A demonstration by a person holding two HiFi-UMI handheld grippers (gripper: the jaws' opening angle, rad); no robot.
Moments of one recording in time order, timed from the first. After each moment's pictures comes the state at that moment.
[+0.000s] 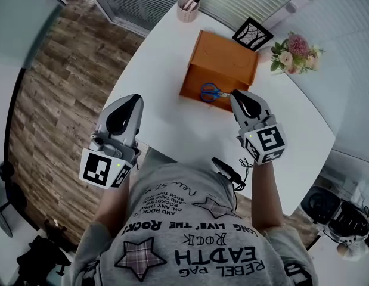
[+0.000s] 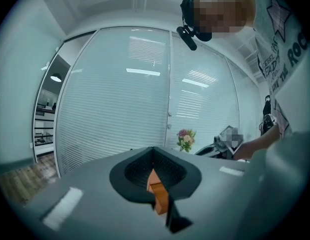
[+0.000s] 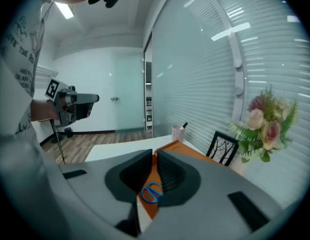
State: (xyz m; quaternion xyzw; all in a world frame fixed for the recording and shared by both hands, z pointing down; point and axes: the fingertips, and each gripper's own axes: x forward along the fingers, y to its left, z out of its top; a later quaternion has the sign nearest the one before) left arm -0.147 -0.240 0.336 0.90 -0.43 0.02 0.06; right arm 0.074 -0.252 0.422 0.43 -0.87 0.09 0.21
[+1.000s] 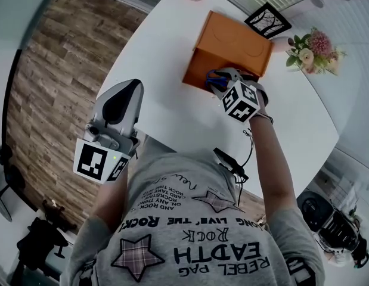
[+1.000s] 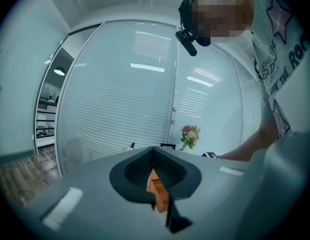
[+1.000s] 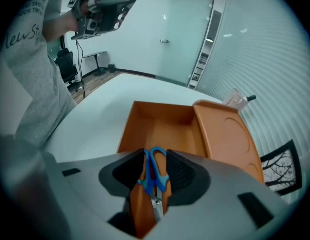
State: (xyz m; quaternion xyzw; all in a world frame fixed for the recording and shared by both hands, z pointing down) left arm -0.147 -0.258 0.364 0.90 -0.43 0.03 0.09; right arm 0.025 -0.268 0.595 0.13 -0.84 0.00 0.53
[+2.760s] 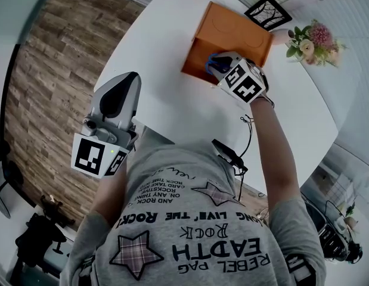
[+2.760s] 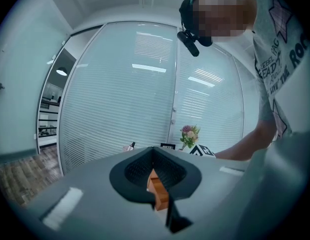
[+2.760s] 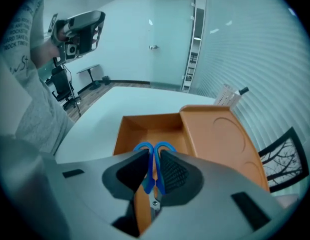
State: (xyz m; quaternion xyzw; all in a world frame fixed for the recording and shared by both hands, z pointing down) left arm -0.151 -0.245 0.363 0.89 -0.44 0.03 0.10; right arm 0.017 -0.288 0.577 0.16 -0.86 0.06 0.49
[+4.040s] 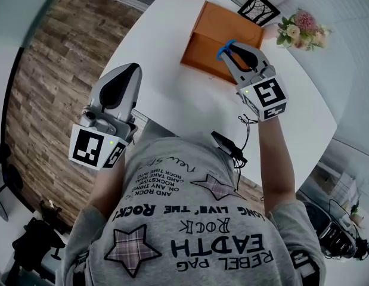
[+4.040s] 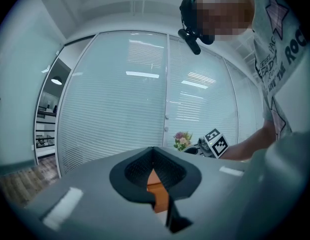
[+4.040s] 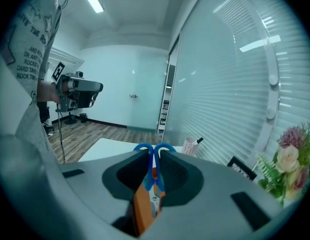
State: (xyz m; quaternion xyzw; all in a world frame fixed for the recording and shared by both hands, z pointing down) left arm -0.145 -0.211 0.324 0.90 -0.43 0.01 0.05; right arm 0.033 -0.275 0.416 0.34 -0.91 -0.01 0.24
